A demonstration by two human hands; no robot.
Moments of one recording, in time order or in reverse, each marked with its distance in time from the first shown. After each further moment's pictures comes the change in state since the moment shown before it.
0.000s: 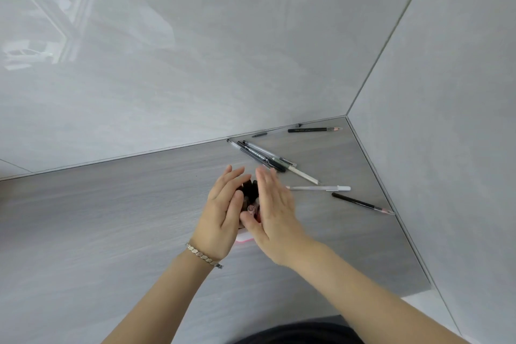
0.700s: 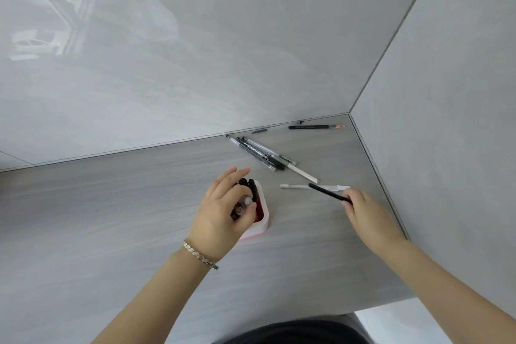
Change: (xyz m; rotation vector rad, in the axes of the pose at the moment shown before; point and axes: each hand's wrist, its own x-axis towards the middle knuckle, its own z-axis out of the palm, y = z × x) left_hand 0.003 0.002 0.007 0.291 0.026 0.169; right_hand -0.031 0.161 -0.058 -0.399 0.172 0.298
